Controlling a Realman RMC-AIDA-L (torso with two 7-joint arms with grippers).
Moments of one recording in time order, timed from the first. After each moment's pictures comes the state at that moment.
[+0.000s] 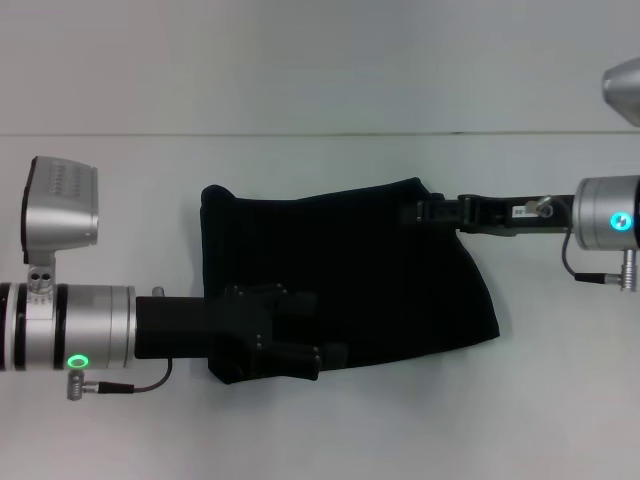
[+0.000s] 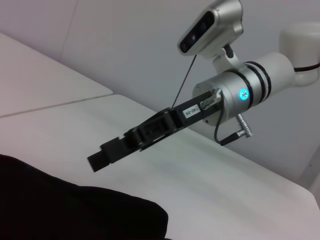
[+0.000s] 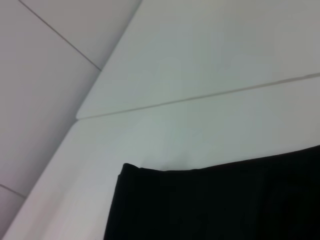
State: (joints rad) left arm -0.58 -2.12 0.76 0.61 2.02 1.57 -1.49; right arm 0.82 2.00 -0.77 -0.40 -2.07 -1.13 2.15
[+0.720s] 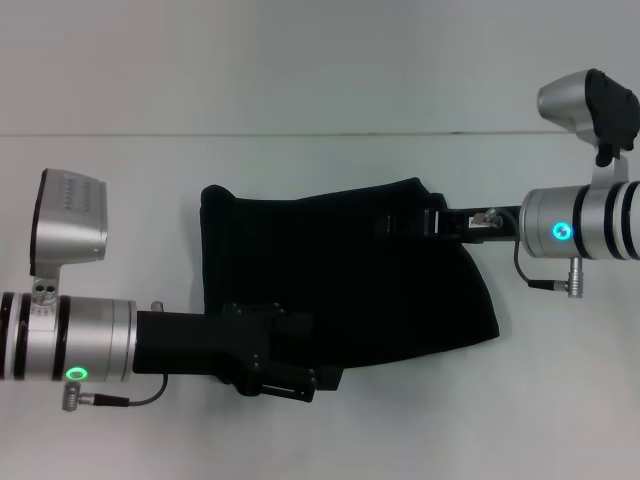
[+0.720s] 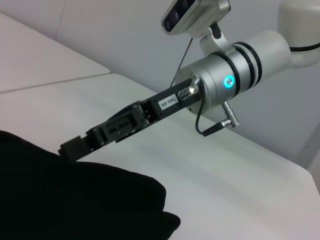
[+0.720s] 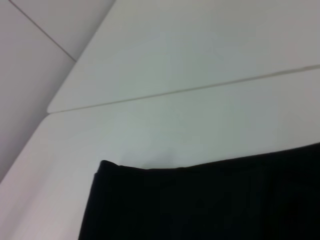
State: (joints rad) left arm -0.58 -2.12 0.77 0.61 2.07 1.57 -1.49; right arm 0.86 2.07 -0.85 -0.38 -2.07 -0.95 2.18
